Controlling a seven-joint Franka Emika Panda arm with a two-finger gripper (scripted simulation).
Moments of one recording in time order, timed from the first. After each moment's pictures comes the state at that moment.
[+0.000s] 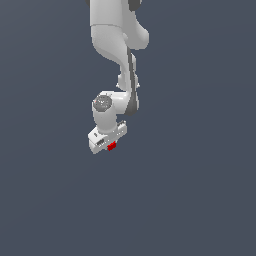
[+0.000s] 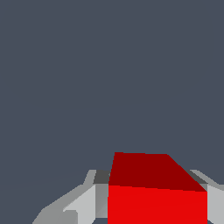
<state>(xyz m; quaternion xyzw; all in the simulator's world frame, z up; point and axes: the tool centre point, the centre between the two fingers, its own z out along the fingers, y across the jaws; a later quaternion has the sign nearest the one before) -0.049 -0.090 0.021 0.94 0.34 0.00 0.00</state>
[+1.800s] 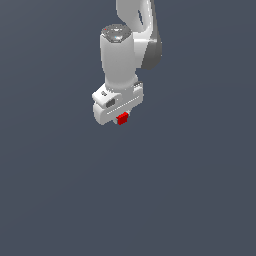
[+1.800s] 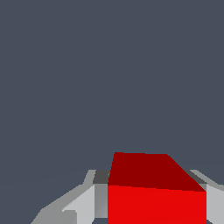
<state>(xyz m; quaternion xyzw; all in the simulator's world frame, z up) -0.052 -0.026 0.226 0.94 0.34 0.00 0.00</state>
